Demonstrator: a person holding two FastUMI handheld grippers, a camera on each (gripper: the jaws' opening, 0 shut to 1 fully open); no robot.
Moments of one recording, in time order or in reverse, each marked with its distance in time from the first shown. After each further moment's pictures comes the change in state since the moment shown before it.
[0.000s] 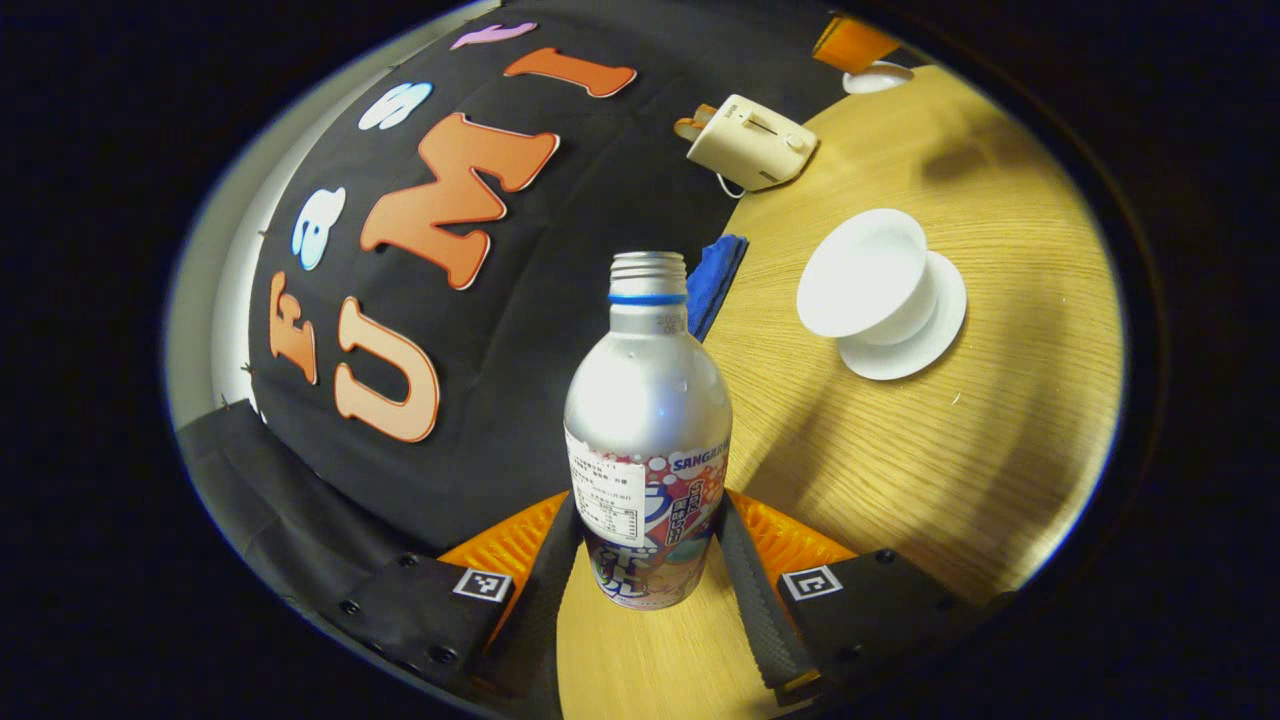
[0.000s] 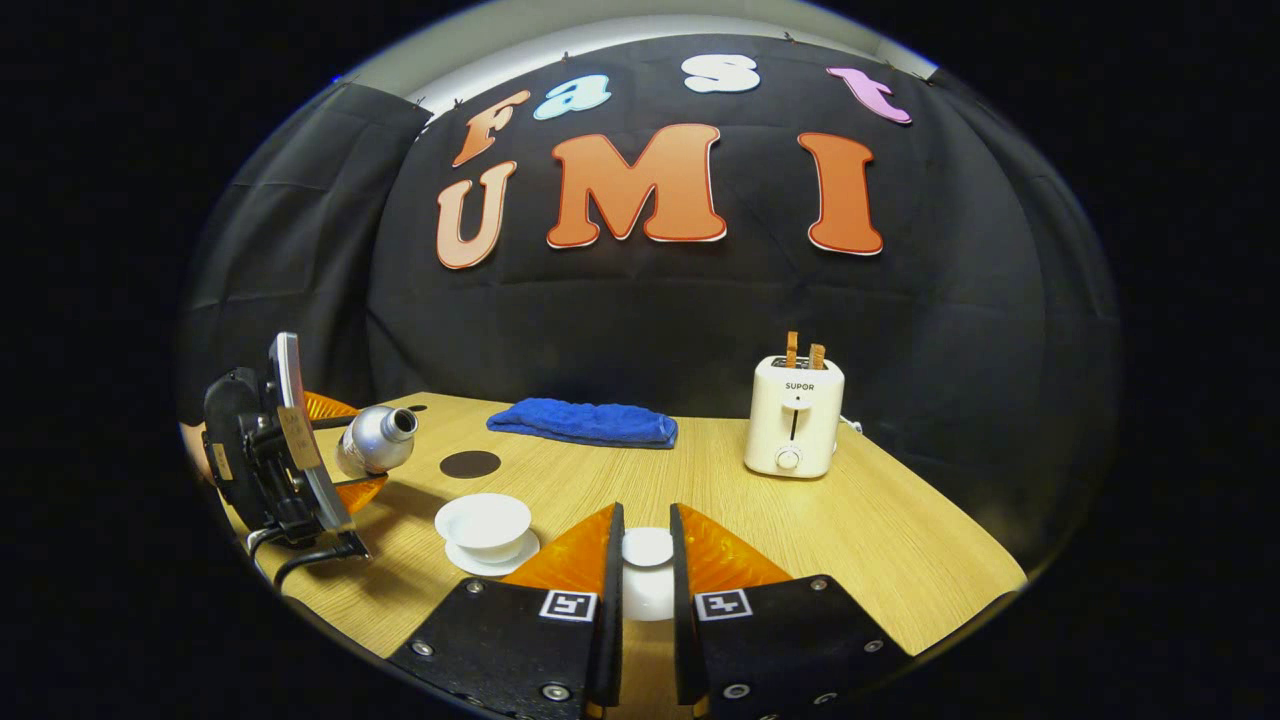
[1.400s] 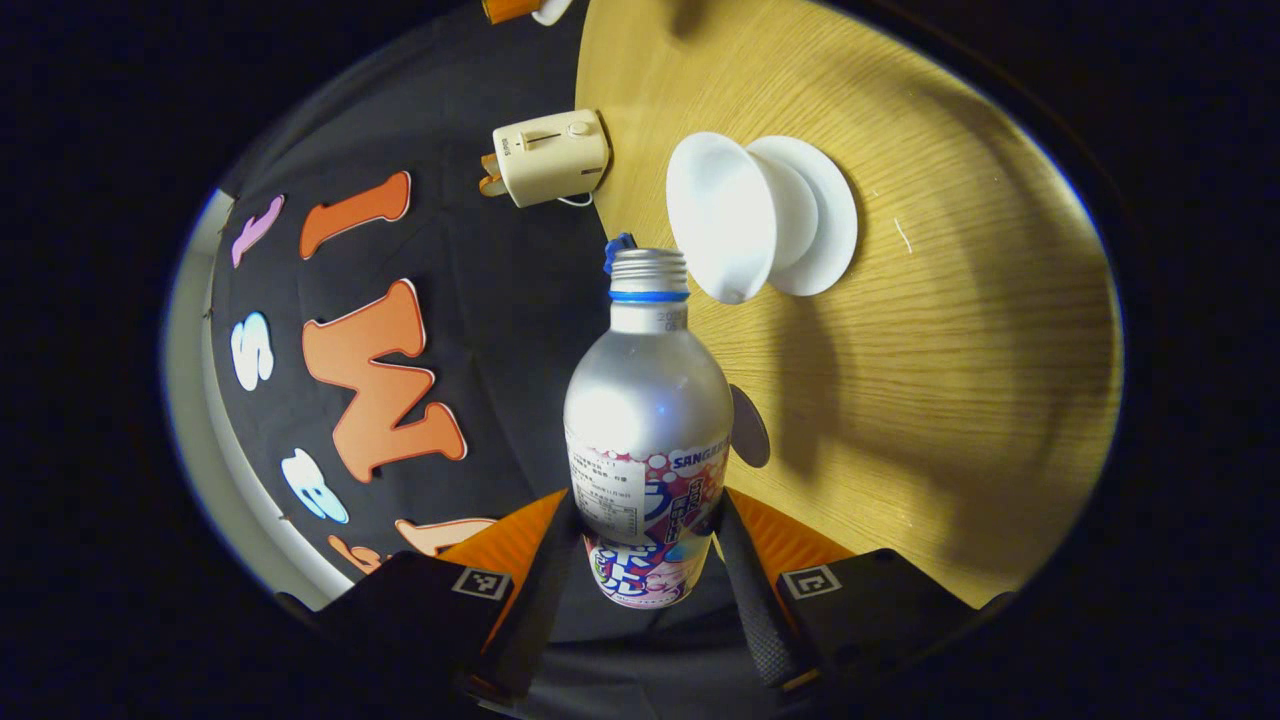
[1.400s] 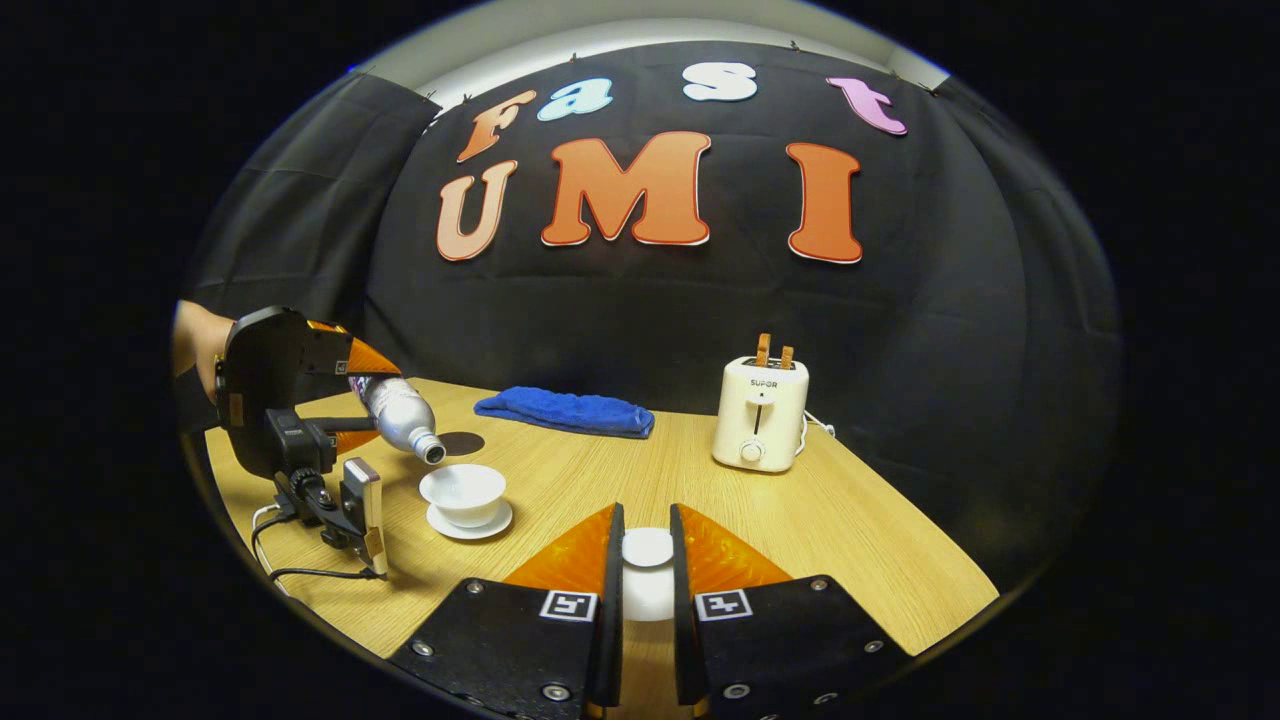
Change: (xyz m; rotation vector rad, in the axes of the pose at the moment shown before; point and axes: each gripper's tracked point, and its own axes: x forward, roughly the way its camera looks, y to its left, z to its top) left arm 0.015 0.014 0.038 0.750 -0.035 0.025; right arm -0.031 -0.029 -0.010 -0.056 0.004 -0.031
